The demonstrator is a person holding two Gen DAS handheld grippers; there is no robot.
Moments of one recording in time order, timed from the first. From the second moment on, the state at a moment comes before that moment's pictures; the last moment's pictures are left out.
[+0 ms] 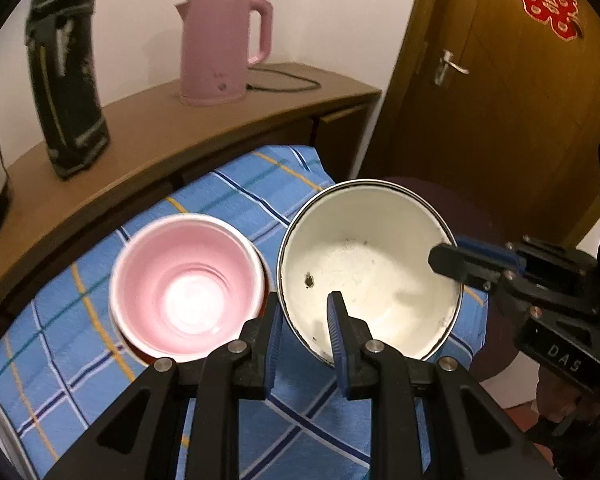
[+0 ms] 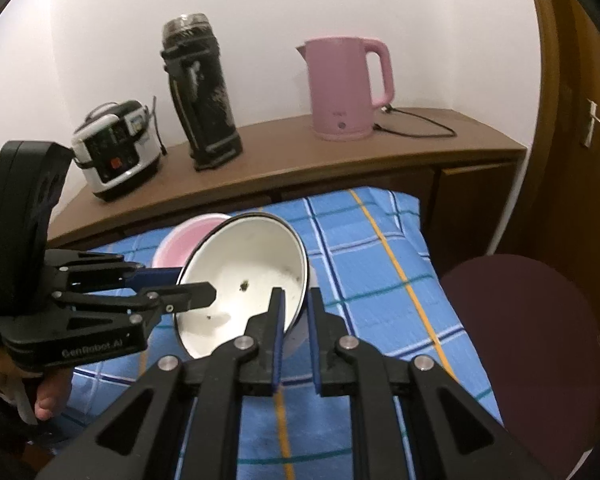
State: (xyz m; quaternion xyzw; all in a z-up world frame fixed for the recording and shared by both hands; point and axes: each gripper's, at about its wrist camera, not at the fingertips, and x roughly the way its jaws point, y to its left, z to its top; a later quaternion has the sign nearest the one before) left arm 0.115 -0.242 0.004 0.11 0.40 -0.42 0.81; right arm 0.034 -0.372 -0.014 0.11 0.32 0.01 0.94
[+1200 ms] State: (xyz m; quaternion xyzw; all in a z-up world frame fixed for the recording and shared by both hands) left arm 0.194 -0.160 0.047 0.00 0.37 -0.34 0.87; right arm 0.124 -0.314 0.023 0.10 0.29 0.08 0.95
